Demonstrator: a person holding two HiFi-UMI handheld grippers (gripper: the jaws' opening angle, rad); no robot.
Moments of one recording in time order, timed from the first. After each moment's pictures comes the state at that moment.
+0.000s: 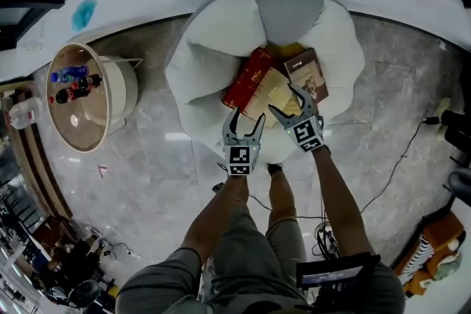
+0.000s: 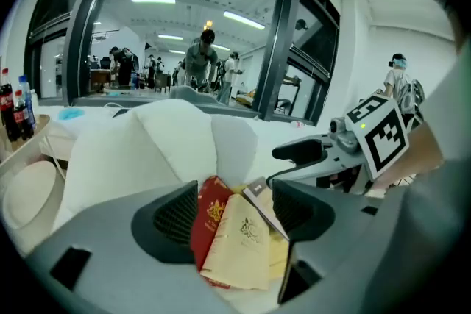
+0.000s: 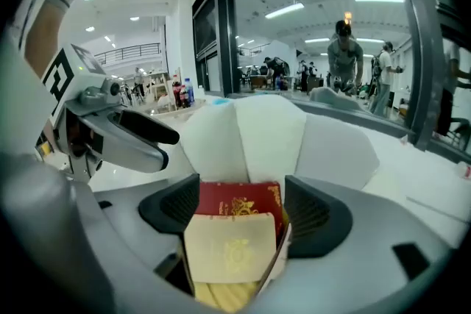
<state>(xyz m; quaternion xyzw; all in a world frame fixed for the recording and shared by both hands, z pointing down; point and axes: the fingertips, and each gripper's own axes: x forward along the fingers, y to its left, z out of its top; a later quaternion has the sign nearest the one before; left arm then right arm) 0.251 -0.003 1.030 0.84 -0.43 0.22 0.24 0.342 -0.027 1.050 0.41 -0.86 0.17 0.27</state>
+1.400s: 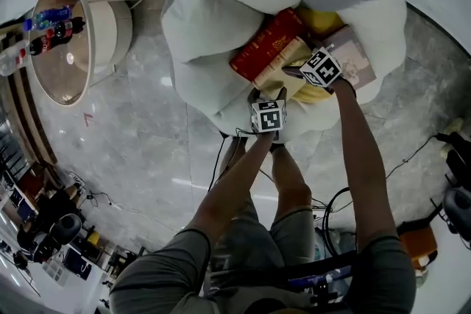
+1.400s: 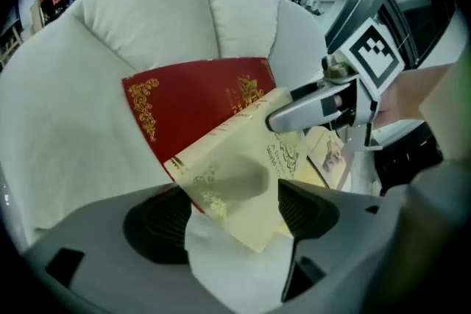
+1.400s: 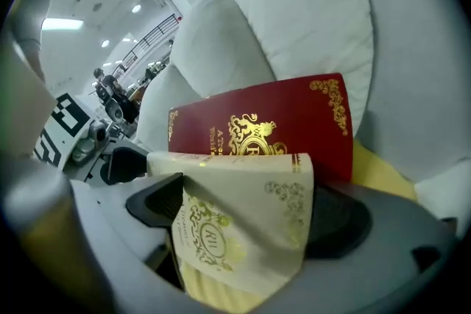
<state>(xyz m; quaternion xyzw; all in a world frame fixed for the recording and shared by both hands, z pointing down) 0.258 0.083 1.260 0.62 -0.49 0.35 0.49 0.322 -0.034 1.263 0.14 -0.83 0.34 0.41</state>
